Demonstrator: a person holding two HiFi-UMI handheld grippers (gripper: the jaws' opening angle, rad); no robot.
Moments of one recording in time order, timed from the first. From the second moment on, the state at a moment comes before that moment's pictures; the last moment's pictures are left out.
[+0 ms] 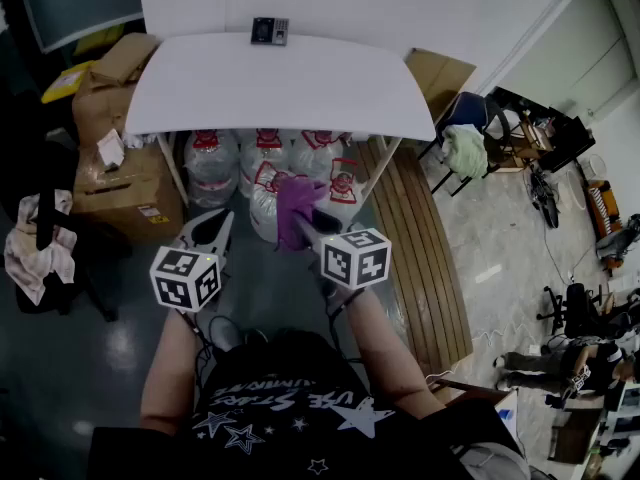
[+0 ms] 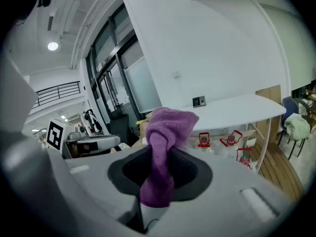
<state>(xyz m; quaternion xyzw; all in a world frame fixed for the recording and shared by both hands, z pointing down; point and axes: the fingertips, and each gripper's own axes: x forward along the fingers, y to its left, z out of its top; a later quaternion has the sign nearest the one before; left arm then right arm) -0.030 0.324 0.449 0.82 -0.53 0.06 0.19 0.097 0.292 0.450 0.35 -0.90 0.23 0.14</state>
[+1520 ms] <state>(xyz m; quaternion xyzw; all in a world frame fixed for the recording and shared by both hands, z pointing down) -0.062 0.260 0.476 0.80 -0.55 0.06 0.21 0.076 0.195 0.472 0.34 -0.90 0.24 0.13</state>
